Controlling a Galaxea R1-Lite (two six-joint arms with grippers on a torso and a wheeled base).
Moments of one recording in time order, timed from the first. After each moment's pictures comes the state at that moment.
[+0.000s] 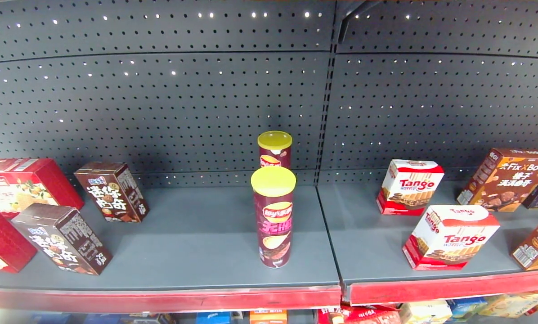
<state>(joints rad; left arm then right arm) 0.00 0.00 0.00 -0.01 0.07 -0.02 0.00 0.00 0.00 0.00 0.03 -0.01</state>
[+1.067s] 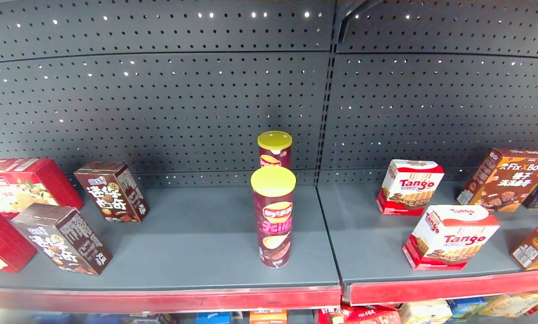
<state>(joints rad) 0.00 0.00 0.00 0.00 -0.01 0.01 0.00 0.00 0.00 0.00 0.03 -0.01</state>
